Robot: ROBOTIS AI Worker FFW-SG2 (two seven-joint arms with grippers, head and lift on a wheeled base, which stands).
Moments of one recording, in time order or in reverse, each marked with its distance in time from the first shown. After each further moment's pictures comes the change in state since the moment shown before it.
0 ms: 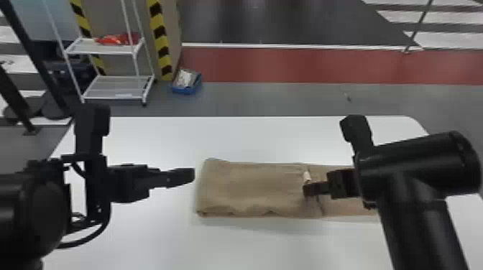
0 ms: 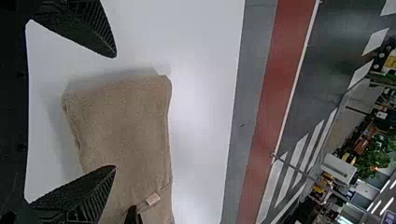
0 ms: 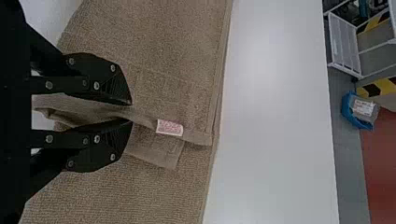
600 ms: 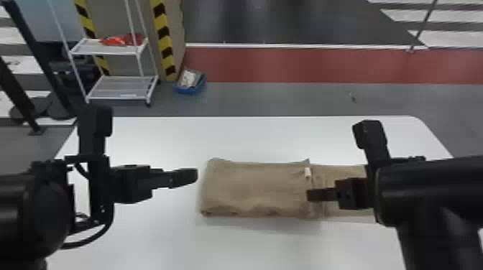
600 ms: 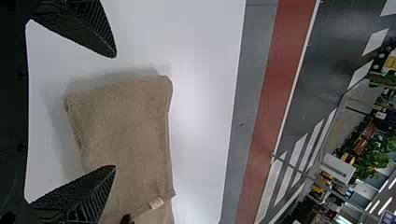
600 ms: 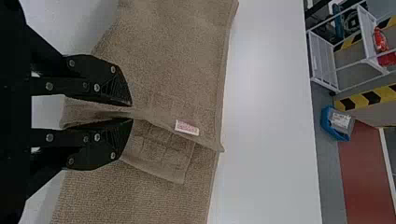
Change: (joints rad) left arm 0.004 0.000 0.010 -0.002 0.005 0.000 -0.007; right arm 0.116 0.000 -0.006 -0.187 -0.008 0.000 0.028
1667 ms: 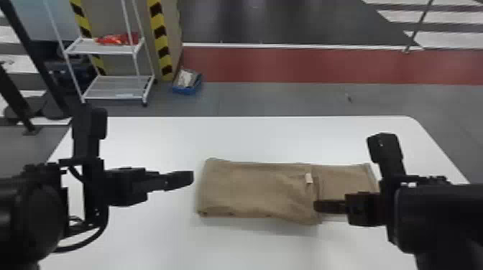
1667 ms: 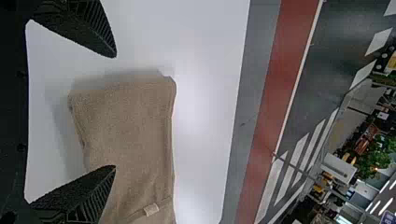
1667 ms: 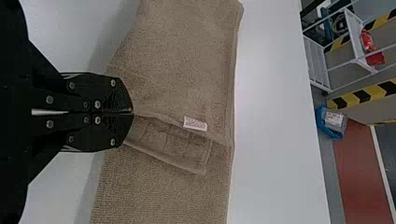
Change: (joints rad) left arm 0.009 0.000 0.005 0.001 0.001 0.000 -0.009; right arm 0.110 -0.006 -0.052 -0.122 0.000 0.000 0.040
